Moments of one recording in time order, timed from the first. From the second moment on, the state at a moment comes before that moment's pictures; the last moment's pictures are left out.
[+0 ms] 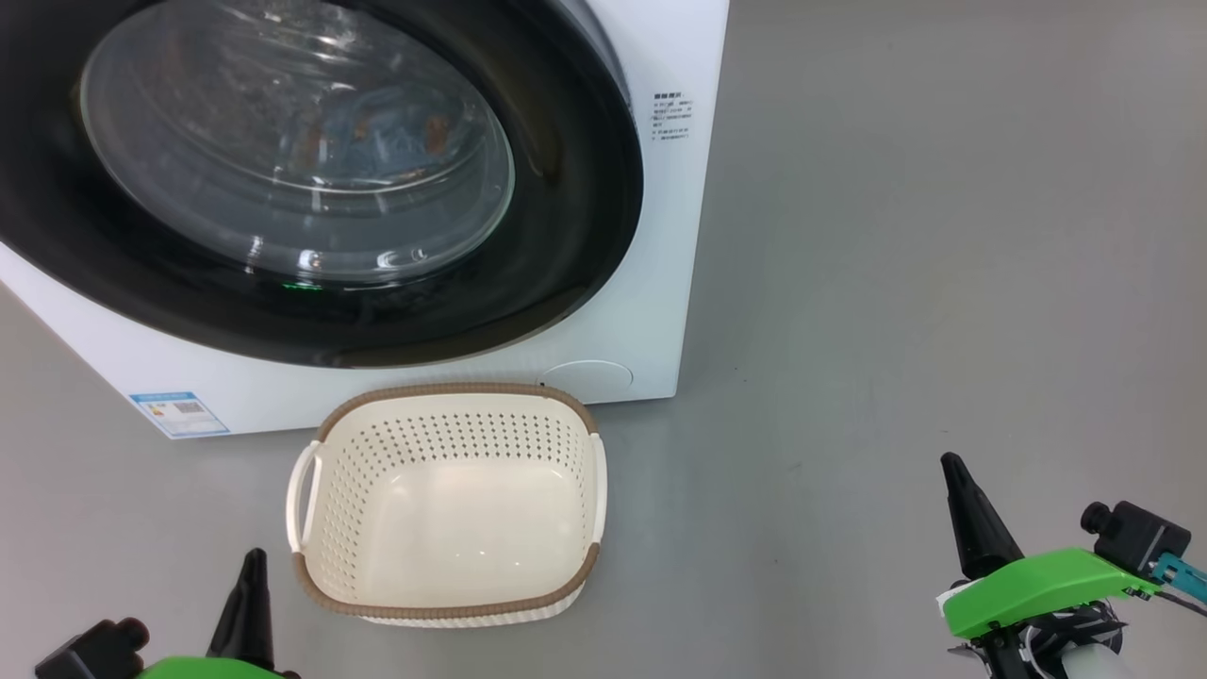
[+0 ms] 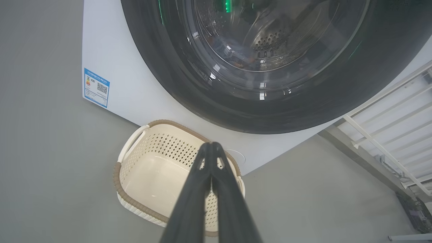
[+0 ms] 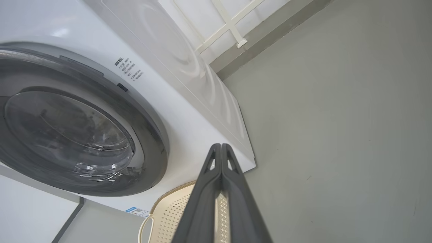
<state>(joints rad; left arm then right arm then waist) -0.04 0.11 -0.03 0.30 -0.77 -0.13 -0.17 -0.18 -0.12 0.02 0.41 0.78 0.13 -0.16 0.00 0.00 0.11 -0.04</state>
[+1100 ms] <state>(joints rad) -0.04 0.08 0.01 0.29 -1.09 -0.13 -0.06 -0.14 -0.09 -0.04 0.36 1.09 0.13 -0.06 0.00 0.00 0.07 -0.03</state>
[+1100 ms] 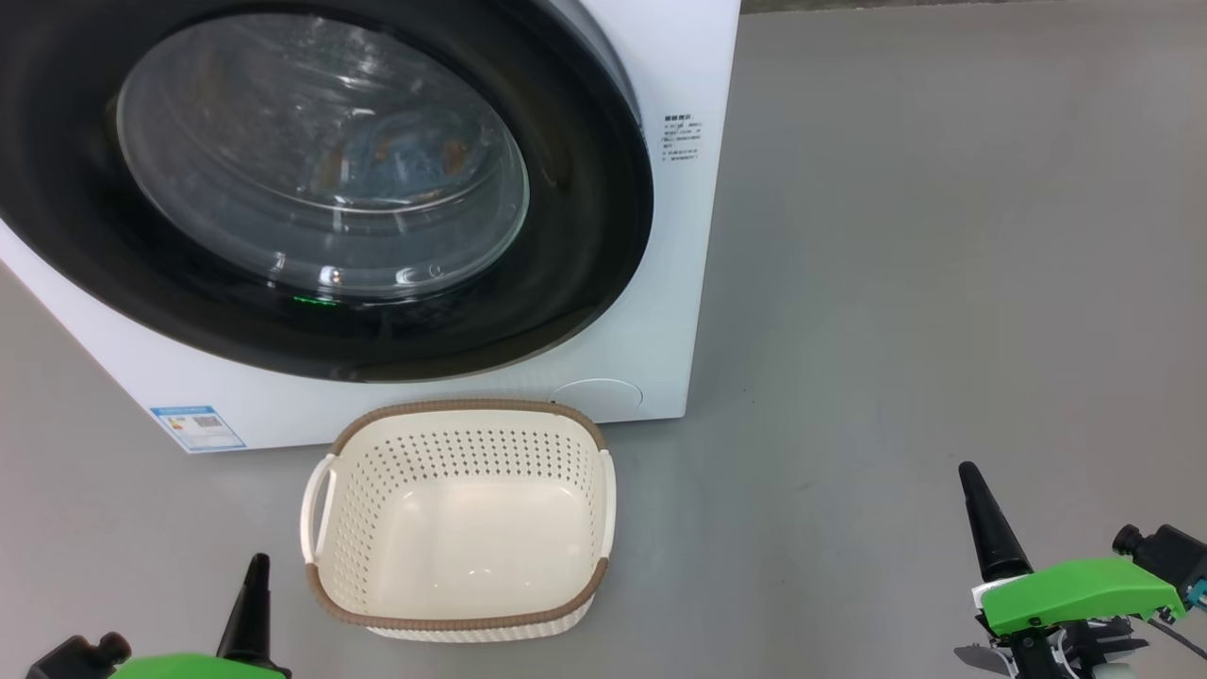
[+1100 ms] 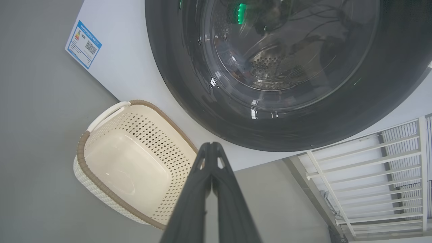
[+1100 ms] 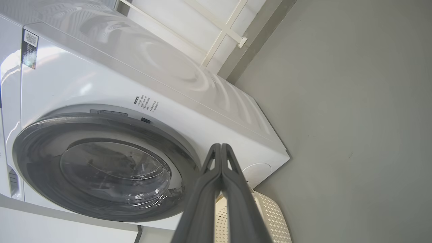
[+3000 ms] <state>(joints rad) -0.07 0.05 0.07 0.28 -1.60 -0.13 0.10 -0.10 -0.05 -0.13 0.28 1.59 0.13 0.10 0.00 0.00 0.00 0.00</state>
